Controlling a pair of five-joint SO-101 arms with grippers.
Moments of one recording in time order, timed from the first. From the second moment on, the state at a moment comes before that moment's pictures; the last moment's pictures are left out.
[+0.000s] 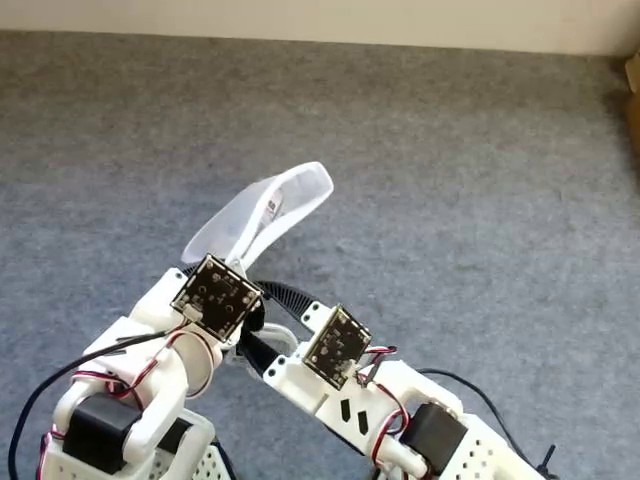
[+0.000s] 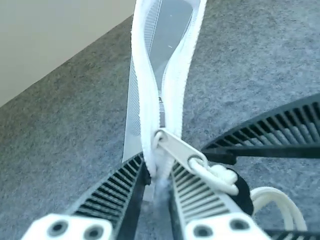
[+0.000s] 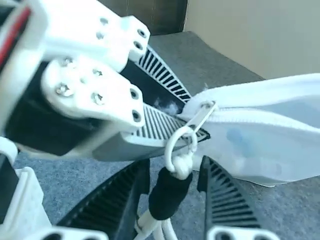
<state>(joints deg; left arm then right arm) 16.8 -86.9 56.7 73.5 -15.3 -56.0 -91.9 80.3 31.3 7.8</state>
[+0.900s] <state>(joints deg) 16.8 -86.9 56.7 74.1 -15.3 -54.9 -91.8 80.6 28.8 9.4</state>
